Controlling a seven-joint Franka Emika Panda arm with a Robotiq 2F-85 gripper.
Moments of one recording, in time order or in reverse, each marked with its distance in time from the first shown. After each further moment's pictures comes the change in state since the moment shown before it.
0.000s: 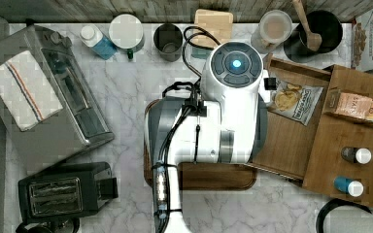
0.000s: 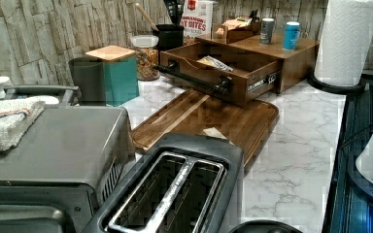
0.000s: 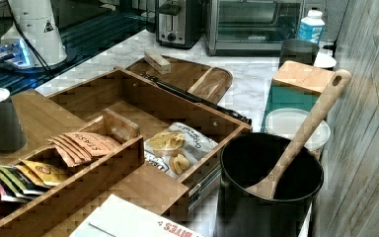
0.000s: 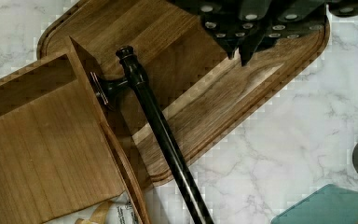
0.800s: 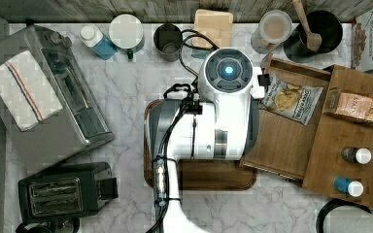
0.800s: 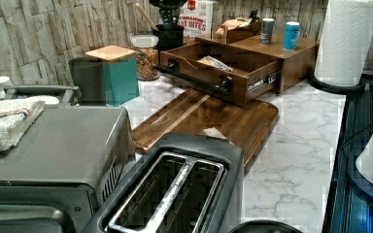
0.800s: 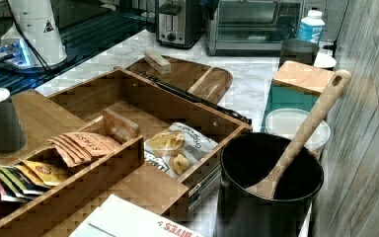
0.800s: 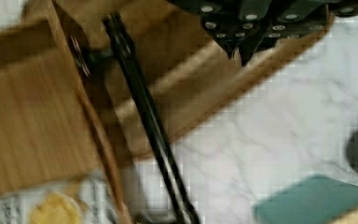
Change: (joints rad) arm 0.004 0.033 0.005 -0.062 -0.017 0.168 -0.075
